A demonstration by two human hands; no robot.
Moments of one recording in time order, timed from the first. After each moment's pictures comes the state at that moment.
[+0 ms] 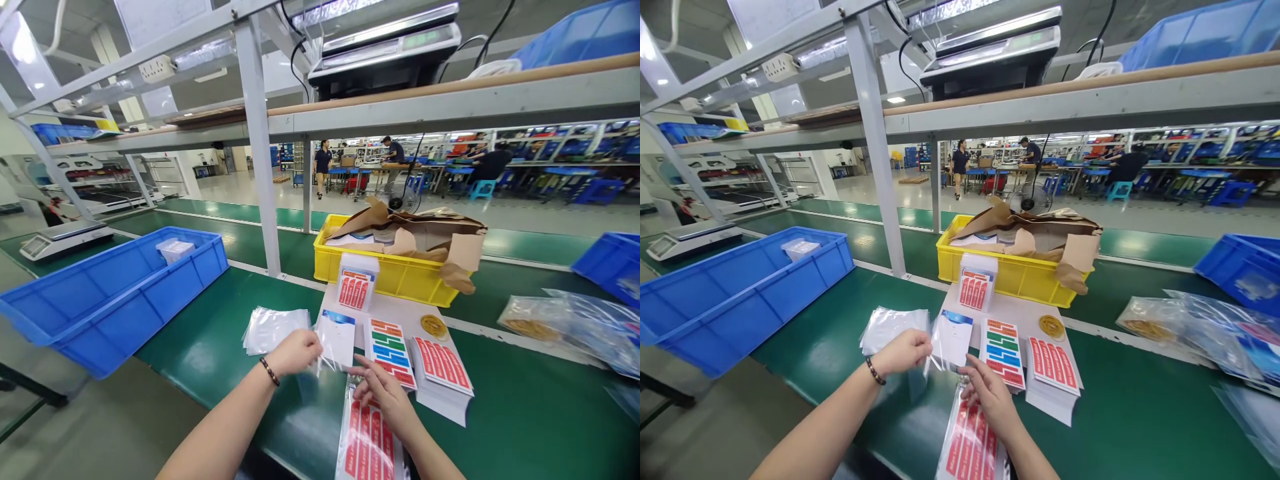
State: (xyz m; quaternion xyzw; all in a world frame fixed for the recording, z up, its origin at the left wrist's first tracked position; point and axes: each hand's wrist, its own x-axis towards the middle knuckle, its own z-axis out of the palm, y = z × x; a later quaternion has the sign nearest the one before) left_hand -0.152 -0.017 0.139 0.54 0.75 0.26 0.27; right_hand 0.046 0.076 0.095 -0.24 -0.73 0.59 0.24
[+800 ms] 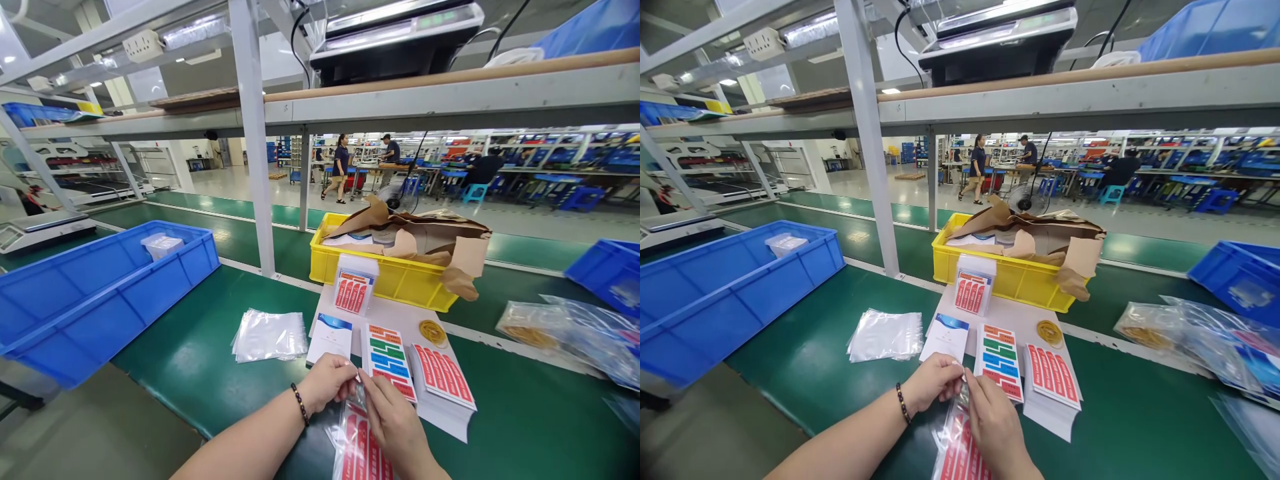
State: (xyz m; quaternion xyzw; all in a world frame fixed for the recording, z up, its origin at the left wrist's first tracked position) left_hand -0.088 0.027 0.101 0.37 0.55 0.52 0.54; right_hand 0.060 0.085 0.085 -0.15 -0.93 0.08 0.33
